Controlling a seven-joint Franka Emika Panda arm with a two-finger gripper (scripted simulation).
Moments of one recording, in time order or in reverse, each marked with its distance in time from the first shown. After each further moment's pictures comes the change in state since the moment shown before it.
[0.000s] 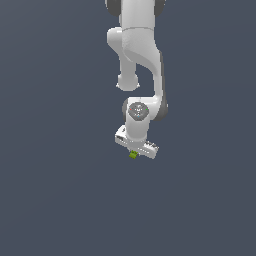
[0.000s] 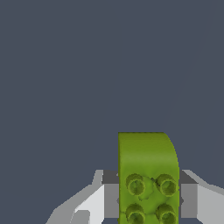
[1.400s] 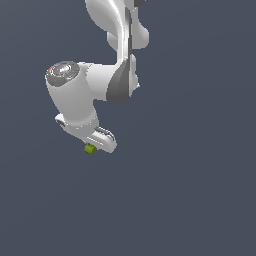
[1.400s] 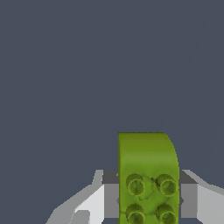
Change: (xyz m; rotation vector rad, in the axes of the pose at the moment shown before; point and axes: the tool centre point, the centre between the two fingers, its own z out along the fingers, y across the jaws) arm 0.125 0.125 -0.161 0.001 0.002 0.003
